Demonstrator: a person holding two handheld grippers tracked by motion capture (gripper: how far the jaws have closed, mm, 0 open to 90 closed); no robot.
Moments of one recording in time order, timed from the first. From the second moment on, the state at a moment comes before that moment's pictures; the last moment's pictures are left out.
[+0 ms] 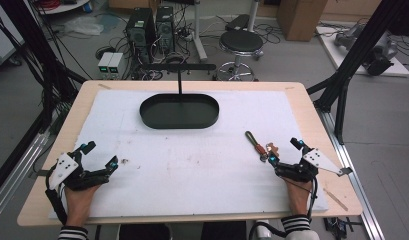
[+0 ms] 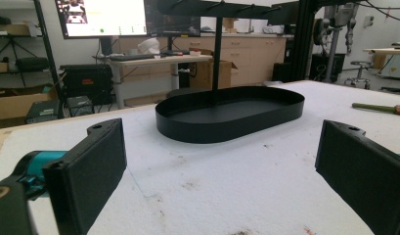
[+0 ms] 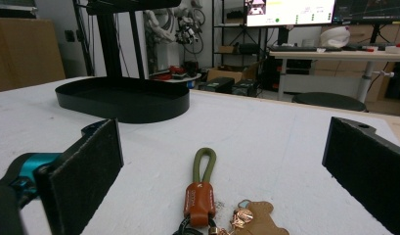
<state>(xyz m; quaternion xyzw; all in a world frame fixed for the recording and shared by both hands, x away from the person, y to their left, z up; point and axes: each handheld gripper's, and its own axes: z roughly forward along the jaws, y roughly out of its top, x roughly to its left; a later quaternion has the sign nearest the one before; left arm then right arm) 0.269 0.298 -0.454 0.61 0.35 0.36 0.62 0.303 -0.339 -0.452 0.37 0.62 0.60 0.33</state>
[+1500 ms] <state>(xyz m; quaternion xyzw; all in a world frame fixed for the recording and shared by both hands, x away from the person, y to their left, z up) 0.270 0.298 -0.454 0.61 0.35 0.36 0.62 0.385 -0.305 -0.373 0.36 0.84 0.36 0.18</state>
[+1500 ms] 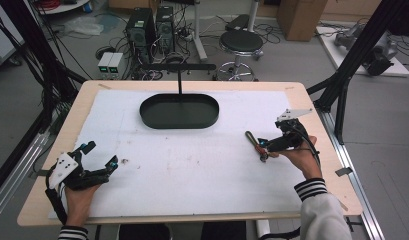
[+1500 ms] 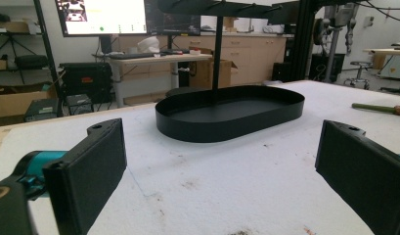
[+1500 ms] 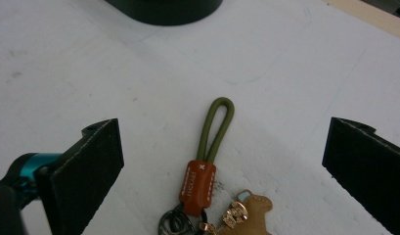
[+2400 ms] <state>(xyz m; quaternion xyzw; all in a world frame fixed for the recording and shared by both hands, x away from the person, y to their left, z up) 0.270 0.298 -0.454 0.61 0.35 0.36 0.62 0.413 -0.276 -0.397 0.39 0.90 0.20 0.07</state>
